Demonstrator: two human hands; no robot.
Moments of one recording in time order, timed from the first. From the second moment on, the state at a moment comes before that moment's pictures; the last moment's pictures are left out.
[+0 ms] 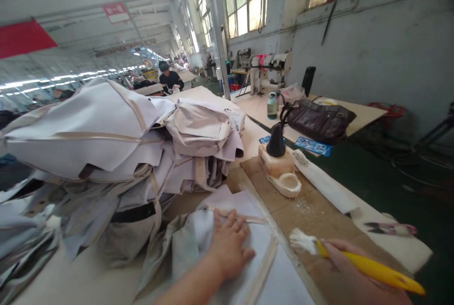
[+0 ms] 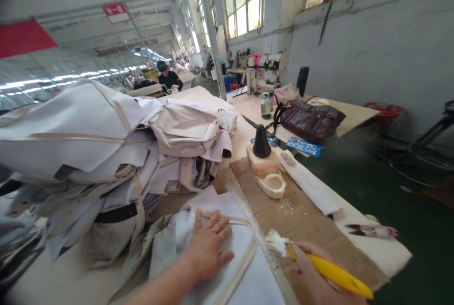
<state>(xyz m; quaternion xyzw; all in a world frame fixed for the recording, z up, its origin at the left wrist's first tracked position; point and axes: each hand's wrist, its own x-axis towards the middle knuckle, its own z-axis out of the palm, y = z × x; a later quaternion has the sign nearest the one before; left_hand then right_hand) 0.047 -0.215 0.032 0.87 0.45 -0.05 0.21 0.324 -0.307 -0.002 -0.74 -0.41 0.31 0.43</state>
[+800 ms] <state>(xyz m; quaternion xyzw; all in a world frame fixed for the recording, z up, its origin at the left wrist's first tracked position) 0.029 -0.212 0.010 0.85 0.43 0.03 0.30 0.234 -0.152 -0.009 -0.62 -0.55 0.46 0.32</state>
